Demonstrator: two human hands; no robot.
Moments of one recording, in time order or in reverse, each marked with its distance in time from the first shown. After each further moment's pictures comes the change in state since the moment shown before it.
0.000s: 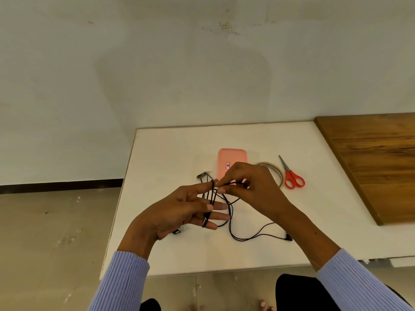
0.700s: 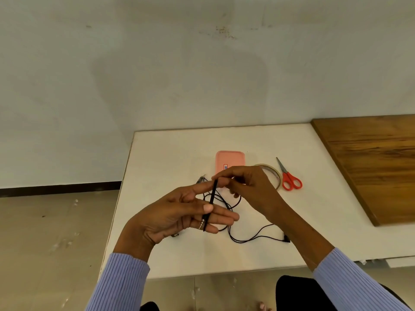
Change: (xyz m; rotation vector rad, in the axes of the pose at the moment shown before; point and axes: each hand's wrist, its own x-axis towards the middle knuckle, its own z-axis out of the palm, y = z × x) left_hand -0.008 0.007 -0.002 -0.226 -0.246 0.098; right_hand 0.001 -0.002 0.001 0.253 0.028 0.166
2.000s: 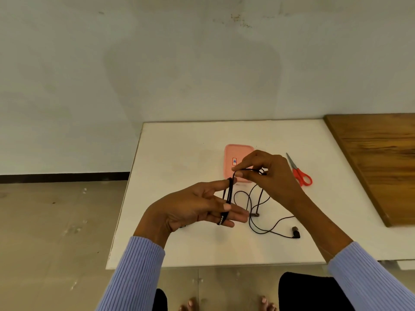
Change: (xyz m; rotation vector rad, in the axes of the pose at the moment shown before) left_hand 0.015 -0.006 0.003 0.129 0.040 -0.144; right_hand 0.008 0.010 -0.016 -0.210 0.092 -0.105
